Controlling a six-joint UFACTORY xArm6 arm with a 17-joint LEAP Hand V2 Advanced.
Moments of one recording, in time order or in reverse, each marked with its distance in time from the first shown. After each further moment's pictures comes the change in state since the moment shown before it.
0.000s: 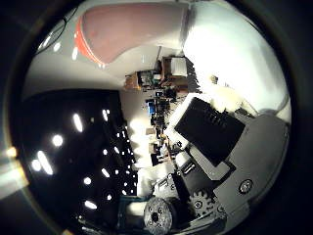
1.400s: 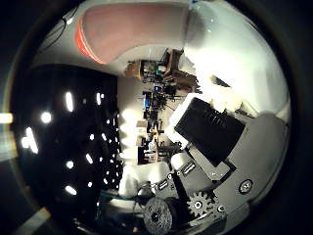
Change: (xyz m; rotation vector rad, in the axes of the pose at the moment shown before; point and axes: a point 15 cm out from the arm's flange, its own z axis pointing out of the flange) arm -0.086 0.006 0.098 -0.055 -0.067 -0.210
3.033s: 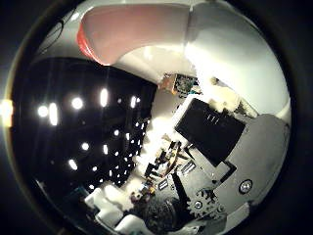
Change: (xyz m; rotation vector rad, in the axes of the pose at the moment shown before) arm 0.112 -0.208 0.271 0.263 -0.385 -0.049
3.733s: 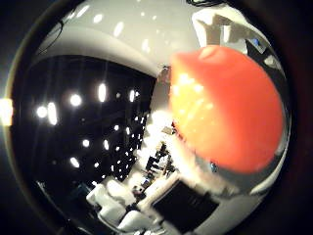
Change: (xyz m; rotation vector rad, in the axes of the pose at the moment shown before) arm -0.028 0.009 -0.012 -0.104 0.027 -0.051
